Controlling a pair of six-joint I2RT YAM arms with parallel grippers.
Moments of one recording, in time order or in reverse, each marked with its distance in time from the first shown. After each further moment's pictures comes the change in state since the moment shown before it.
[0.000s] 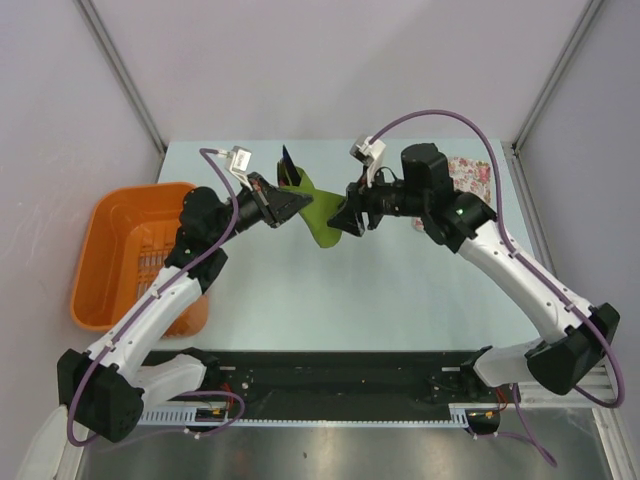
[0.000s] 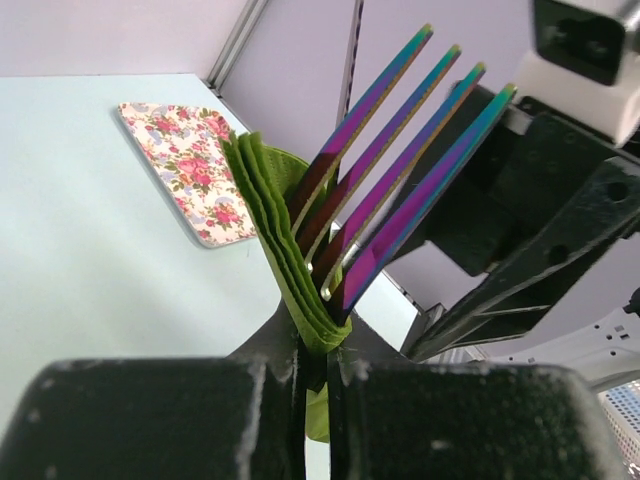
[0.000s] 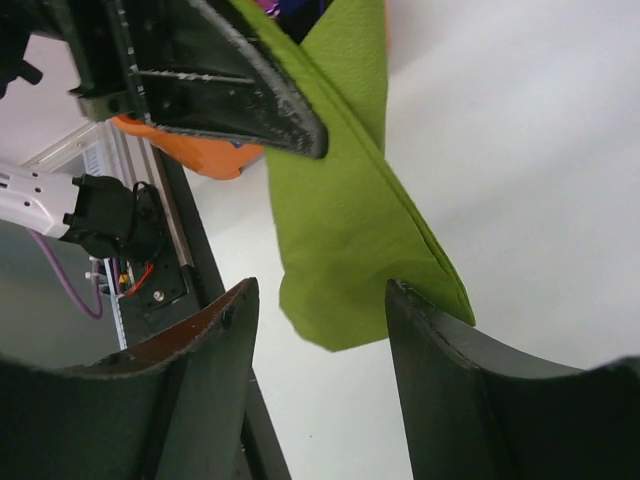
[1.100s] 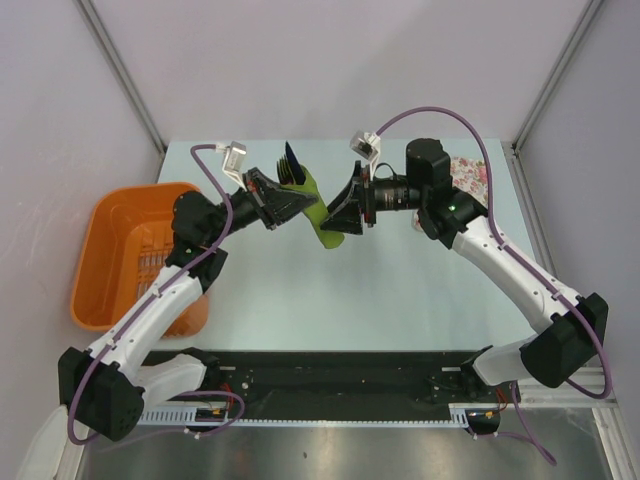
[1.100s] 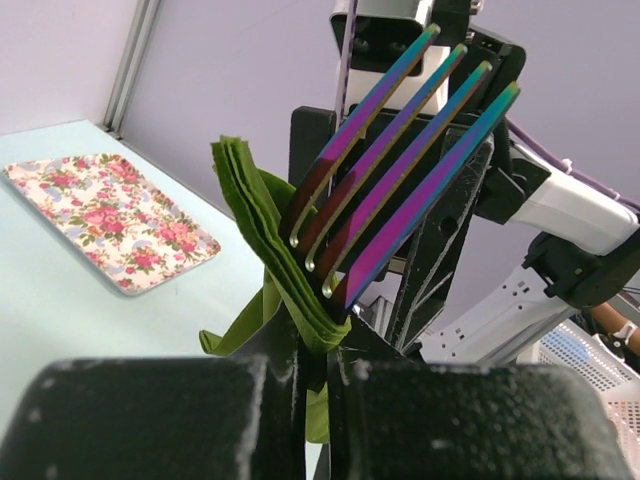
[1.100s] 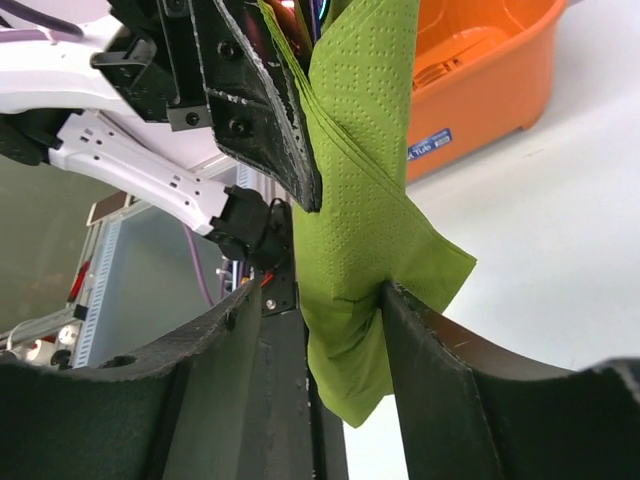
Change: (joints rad) left arm -0.004 0.006 -0.002 0.232 0.174 -0.100; right arm -0.052 0.053 -0.063 0.276 -0.379 0.201
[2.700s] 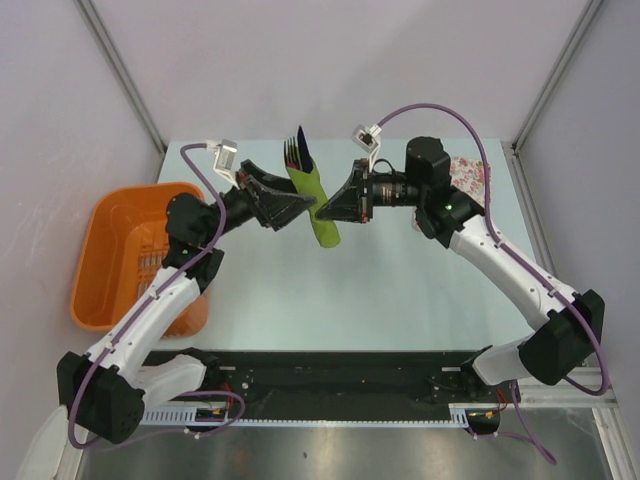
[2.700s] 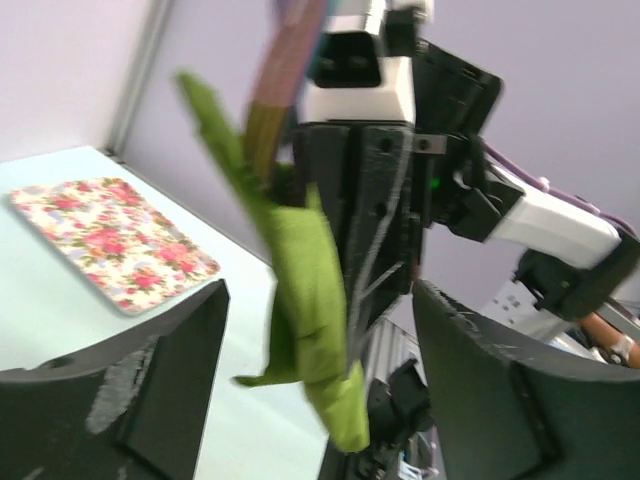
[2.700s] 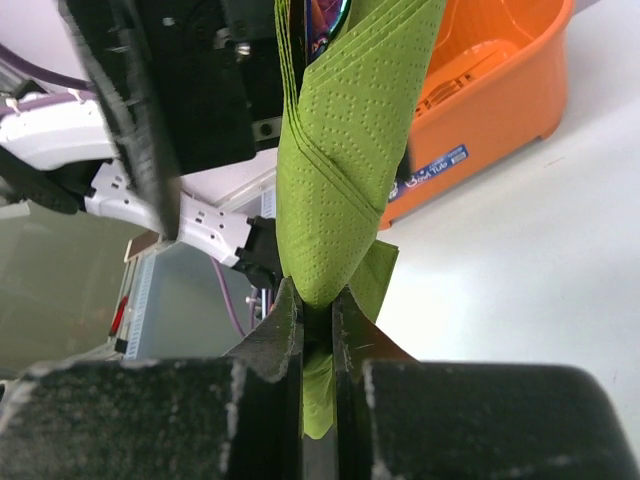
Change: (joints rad) left arm 0.022 -0.013 -0.003 0.054 0.006 -0.038; right arm 0.000 0.014 -0.003 0.103 0.015 0.174
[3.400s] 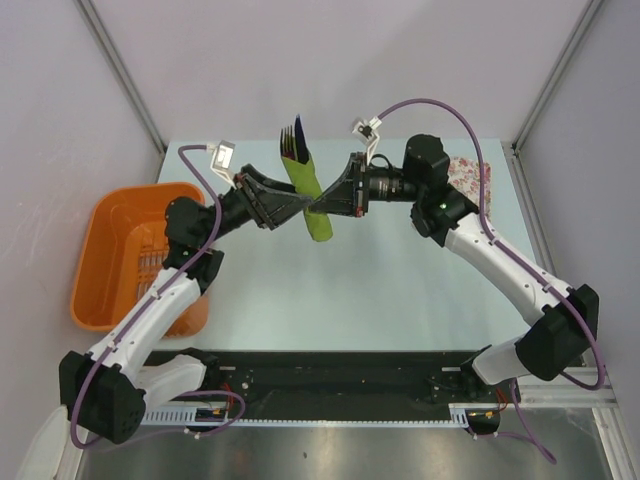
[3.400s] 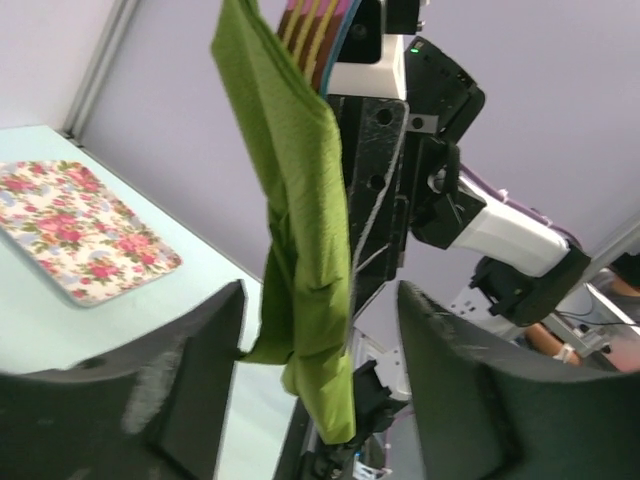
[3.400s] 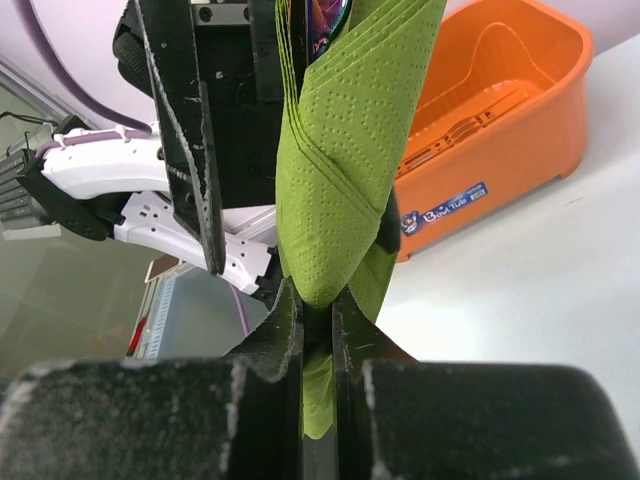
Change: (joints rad) left arm 0.028 0.000 -0.030 0.058 0.022 -0.134; right arm 0.009 0.024 0.007 0.149 -0.006 0.114
